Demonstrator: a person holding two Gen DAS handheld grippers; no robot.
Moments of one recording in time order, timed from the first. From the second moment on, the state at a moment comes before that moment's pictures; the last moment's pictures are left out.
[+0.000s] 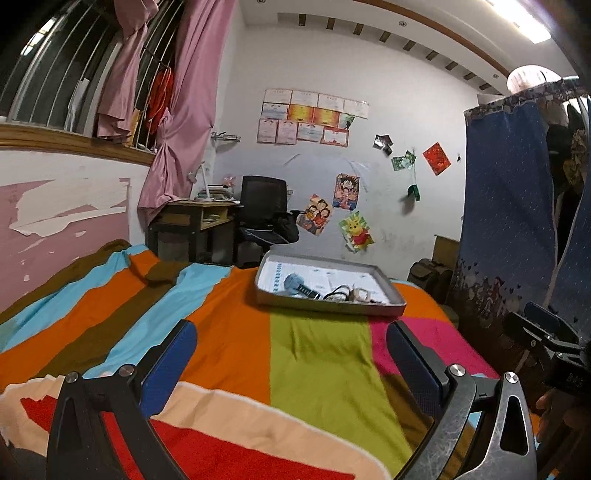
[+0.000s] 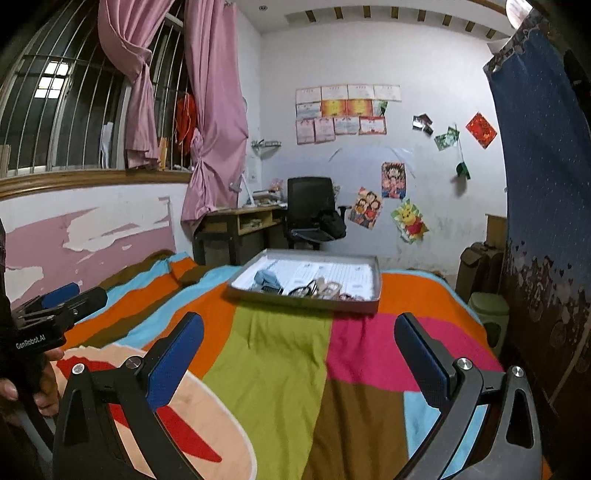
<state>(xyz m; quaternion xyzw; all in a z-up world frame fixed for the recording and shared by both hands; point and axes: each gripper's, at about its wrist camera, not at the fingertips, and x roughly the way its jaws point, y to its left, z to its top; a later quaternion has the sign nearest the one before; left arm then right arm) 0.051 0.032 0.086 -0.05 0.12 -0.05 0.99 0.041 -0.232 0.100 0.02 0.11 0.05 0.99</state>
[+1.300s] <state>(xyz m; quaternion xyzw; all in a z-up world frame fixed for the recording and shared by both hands) 0.066 0.048 0.050 -0.07 0.15 -0.04 0.99 0.060 -0.216 0.076 0.01 0.14 0.05 0.99</state>
